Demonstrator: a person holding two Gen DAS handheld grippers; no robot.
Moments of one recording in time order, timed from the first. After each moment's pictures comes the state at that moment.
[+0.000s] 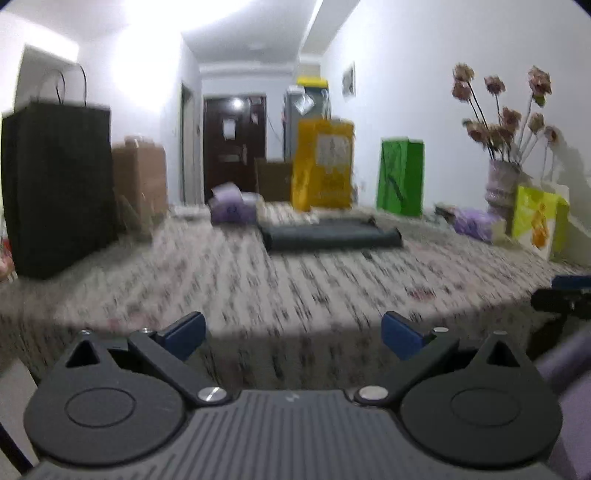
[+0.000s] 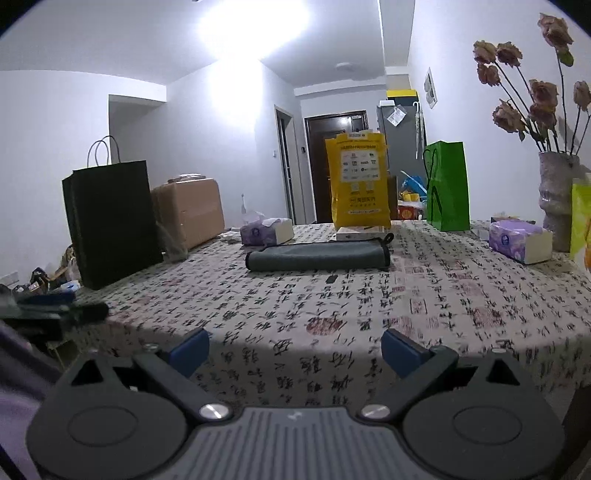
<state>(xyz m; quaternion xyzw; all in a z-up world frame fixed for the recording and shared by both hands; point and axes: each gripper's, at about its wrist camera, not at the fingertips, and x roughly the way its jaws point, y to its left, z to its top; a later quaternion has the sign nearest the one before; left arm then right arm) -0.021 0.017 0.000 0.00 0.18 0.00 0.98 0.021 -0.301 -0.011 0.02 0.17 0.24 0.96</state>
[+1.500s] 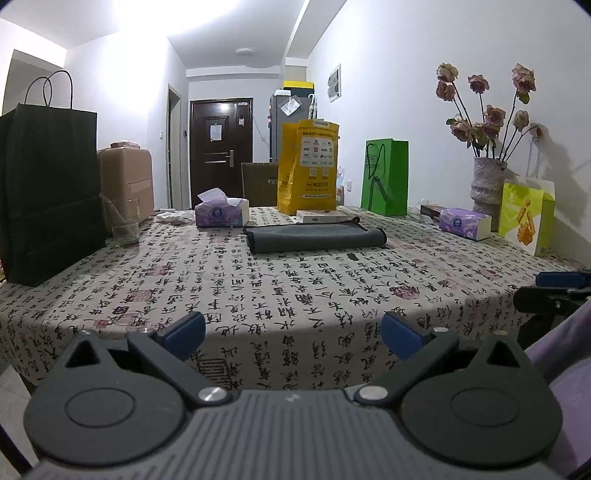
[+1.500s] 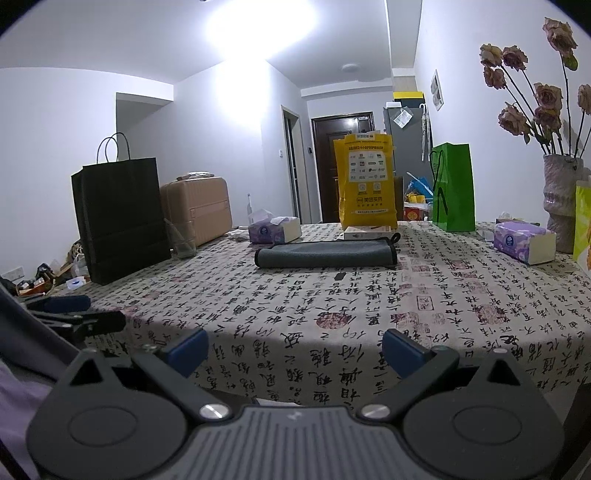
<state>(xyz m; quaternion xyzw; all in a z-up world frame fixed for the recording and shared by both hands) -0.024 0.010 0.000 0.00 0.17 -0.01 0.99 0.015 -0.297 -0.016 0.02 0.17 0.25 0.95</state>
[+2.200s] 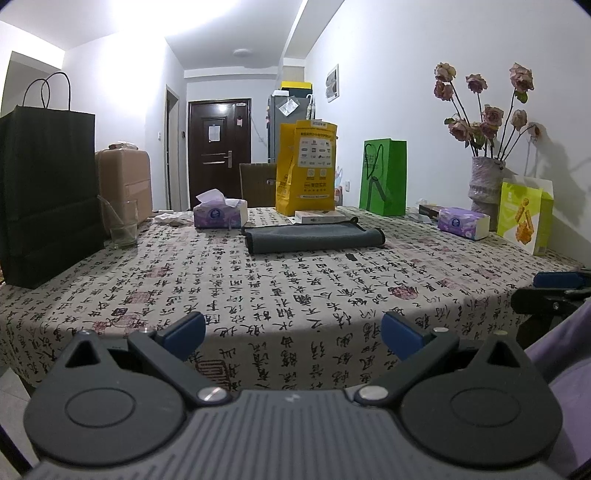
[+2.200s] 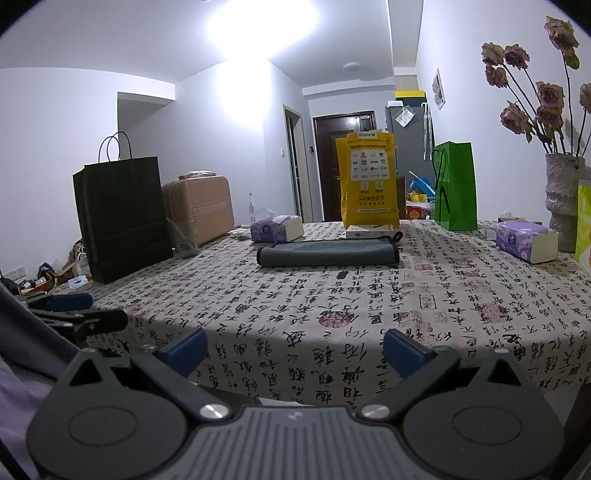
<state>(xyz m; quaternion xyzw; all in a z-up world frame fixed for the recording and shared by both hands) -0.024 0.009 0.002 0.01 0.17 -0.01 0.99 0.012 -0.294 -0.016 0.02 0.17 0.25 0.95</state>
